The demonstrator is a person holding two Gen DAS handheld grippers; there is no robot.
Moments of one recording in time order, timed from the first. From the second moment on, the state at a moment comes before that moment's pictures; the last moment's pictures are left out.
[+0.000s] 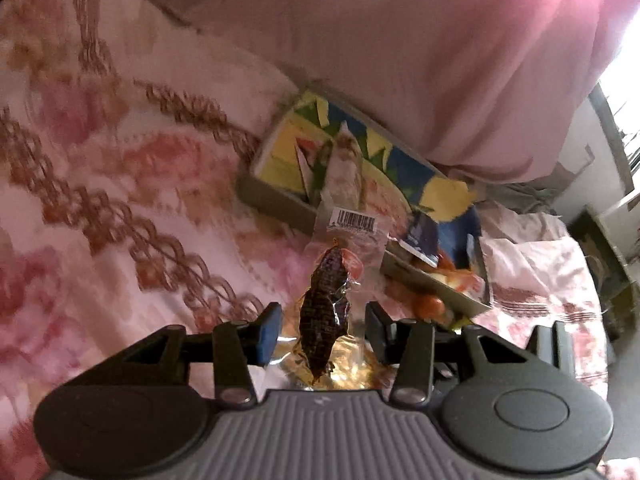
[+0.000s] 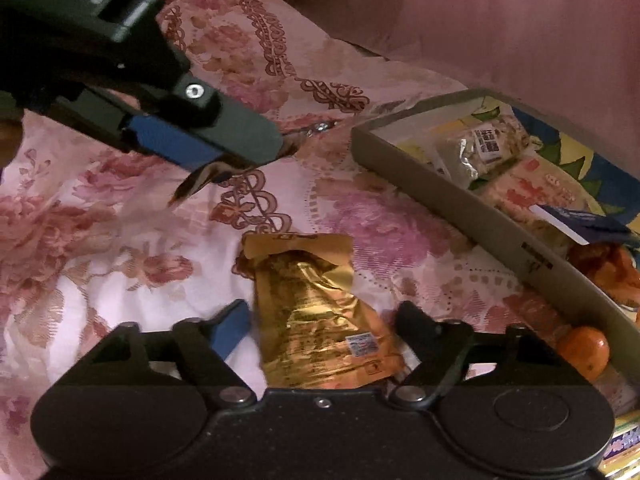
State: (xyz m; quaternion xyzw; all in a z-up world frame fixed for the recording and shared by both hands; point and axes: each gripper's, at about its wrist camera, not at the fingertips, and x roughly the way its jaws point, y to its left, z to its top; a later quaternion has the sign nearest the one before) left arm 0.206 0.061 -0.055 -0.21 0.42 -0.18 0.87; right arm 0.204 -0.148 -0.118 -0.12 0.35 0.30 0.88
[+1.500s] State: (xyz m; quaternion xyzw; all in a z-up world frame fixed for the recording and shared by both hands) left arm 0.263 0.006 -0.011 -0.18 0.29 -0.15 0.93; right arm 0.206 -0.220 -0.029 -0.12 0.20 0.05 0.97
